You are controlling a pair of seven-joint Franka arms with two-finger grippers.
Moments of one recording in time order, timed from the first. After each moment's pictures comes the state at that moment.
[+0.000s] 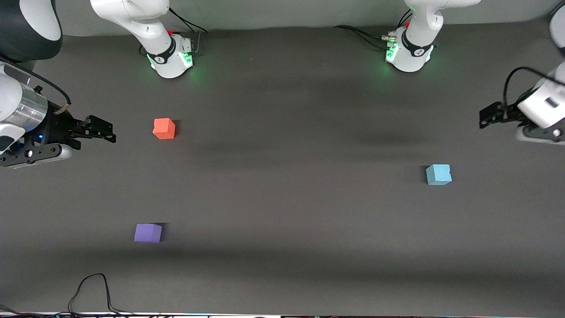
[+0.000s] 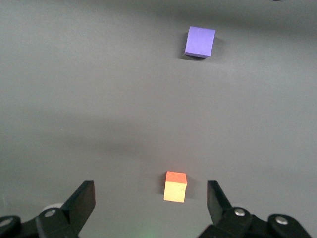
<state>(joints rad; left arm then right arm) -0.01 -0.09 0.04 -1.95 0.04 1.80 0.17 0.04 0.10 0.05 -1.54 0.05 1.56 -0.05</state>
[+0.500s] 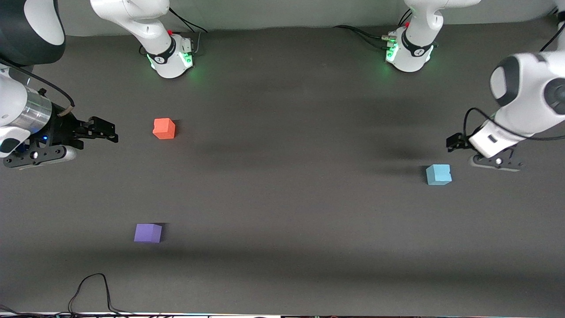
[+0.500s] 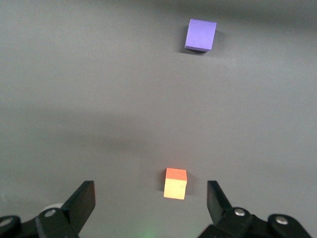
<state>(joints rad) -0.01 0.06 0.04 -2.20 0.04 2.22 0.17 0.04 0.10 0.05 -1.56 0.05 1.56 -0.05</state>
